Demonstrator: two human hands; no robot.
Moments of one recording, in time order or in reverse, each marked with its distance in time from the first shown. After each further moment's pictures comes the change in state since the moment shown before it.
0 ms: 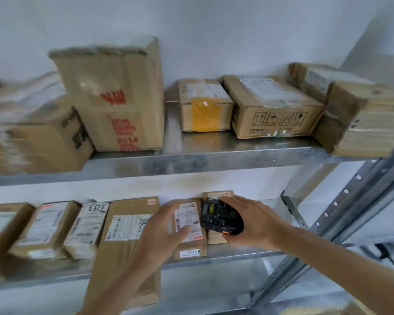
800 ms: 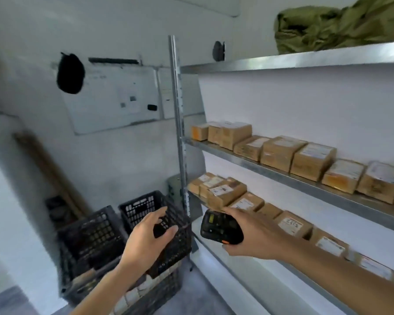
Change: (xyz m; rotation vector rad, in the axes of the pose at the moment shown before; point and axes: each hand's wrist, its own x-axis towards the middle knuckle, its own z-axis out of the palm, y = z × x) left_hand -0.592 -0.184 -0.592 0.224 0.880 -0.602; right_hand 0.017 -0.815 0.076 0.053 -0.258 -0.934
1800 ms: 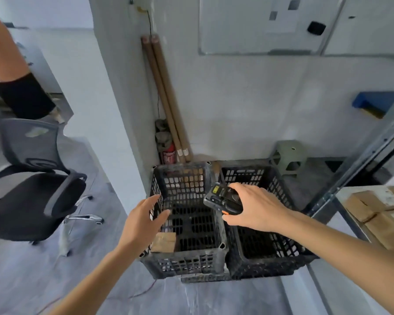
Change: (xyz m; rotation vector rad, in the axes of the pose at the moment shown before) left_hand 0.154 -0.428 -0.104 0.078 0.337 -0.712; right_hand 0.534 -0.141 0.266 -0.122 -0.390 -0.392
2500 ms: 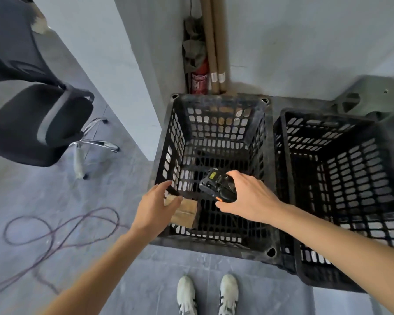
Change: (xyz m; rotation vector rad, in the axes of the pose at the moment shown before) left_hand 0.111 -0.176 0.140 0.083 -0.176 -0.330; right_hand 0.219 0.027 0.243 0.167 -0.344 -0.012
